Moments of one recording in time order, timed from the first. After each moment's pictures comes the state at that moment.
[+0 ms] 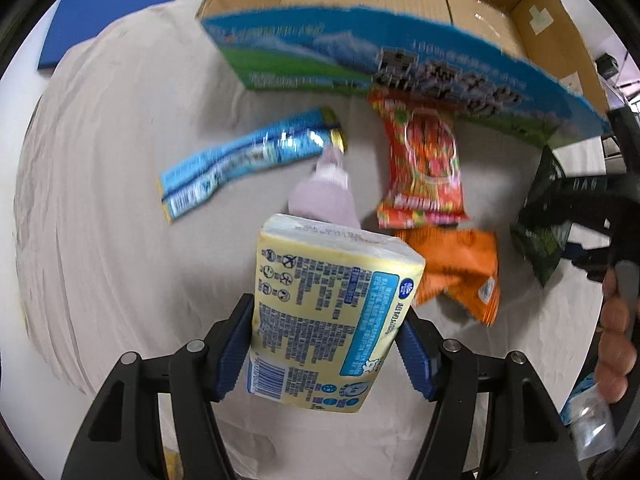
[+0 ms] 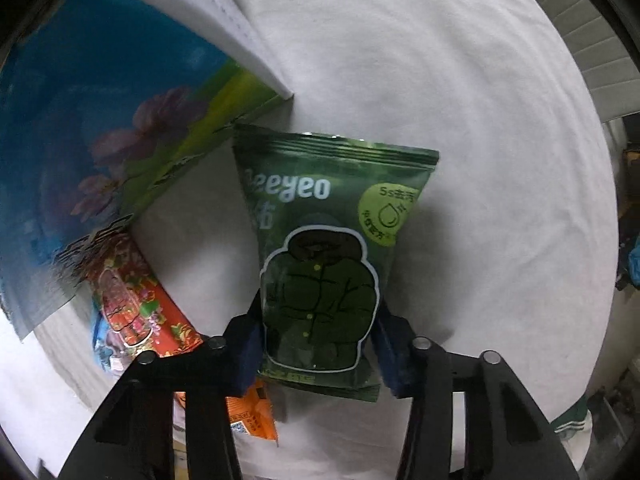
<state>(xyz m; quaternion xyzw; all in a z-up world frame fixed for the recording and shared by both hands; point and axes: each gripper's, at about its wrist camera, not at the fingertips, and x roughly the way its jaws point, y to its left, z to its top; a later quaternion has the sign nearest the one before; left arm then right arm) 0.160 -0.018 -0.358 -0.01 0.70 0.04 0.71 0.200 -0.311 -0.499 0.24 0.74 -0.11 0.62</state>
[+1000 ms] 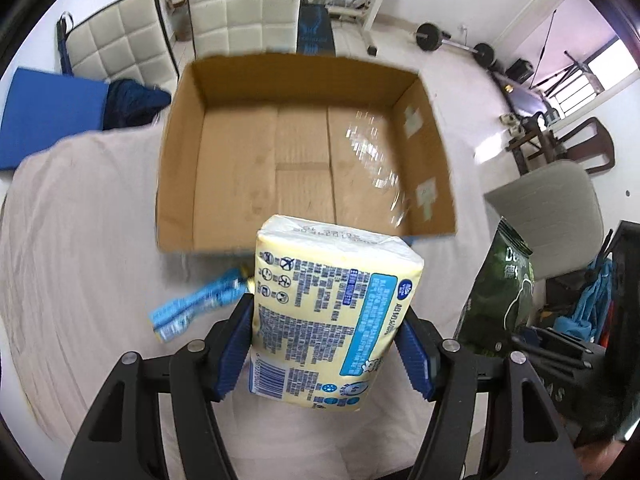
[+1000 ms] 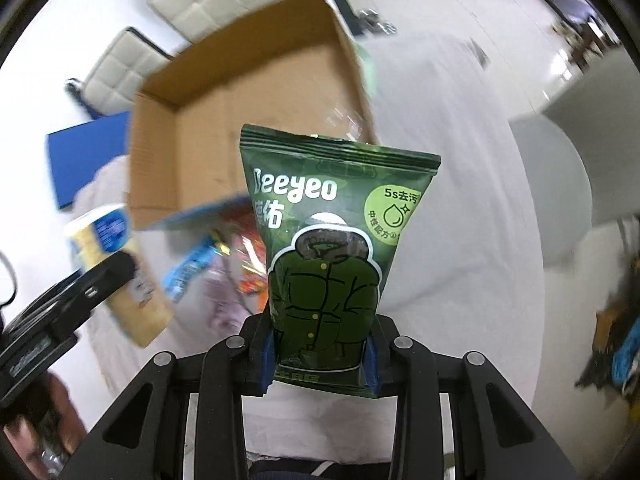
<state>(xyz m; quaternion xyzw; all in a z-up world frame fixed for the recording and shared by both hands) 0.193 -0.040 -0.208 -0.03 0.63 -0.11 0.77 0.187 -0.237 -0.283 0.16 0.65 0.04 0.74</state>
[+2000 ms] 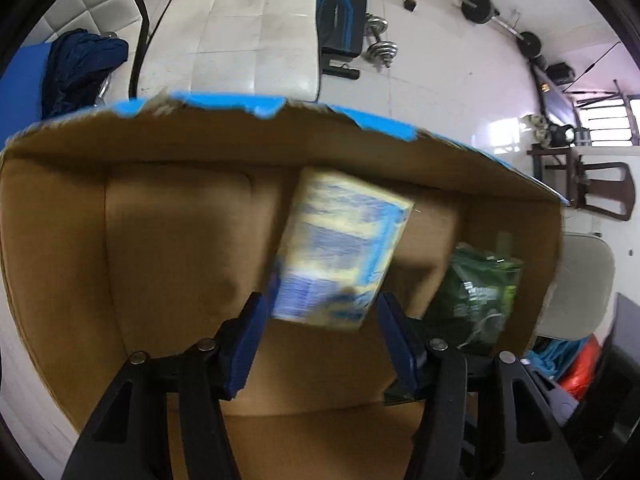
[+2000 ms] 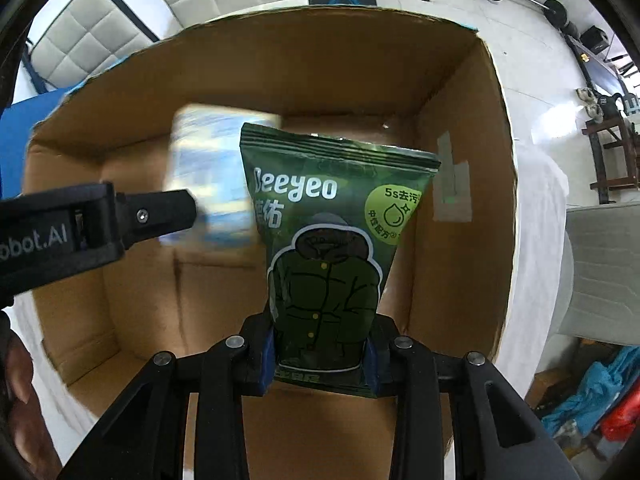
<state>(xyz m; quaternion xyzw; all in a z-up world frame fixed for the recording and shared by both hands) 0.429 -0.062 -0.366 -0.09 0.75 -0.09 0.65 0.404 -0.197 -0.387 0.02 0.71 0.01 0.71</state>
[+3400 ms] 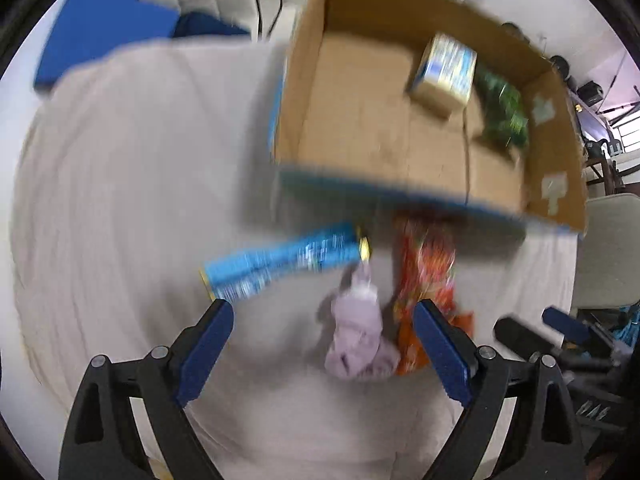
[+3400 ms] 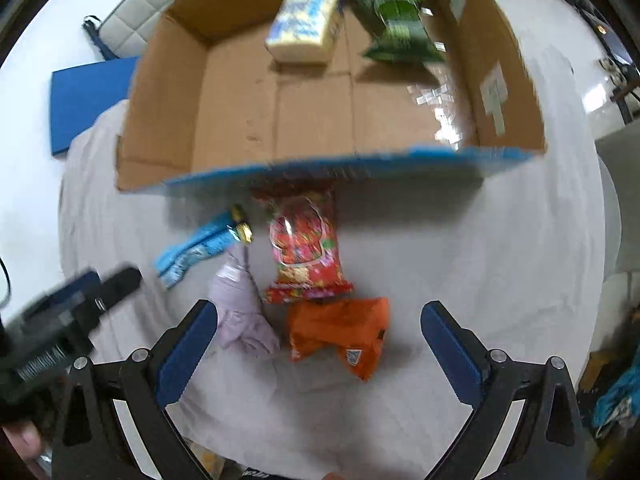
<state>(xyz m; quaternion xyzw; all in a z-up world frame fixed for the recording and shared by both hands) 0.168 0.053 -0.330 -0.06 0.69 0.01 0.72 0.181 -0.159 -0.384 0.11 0.70 0.07 0.70</state>
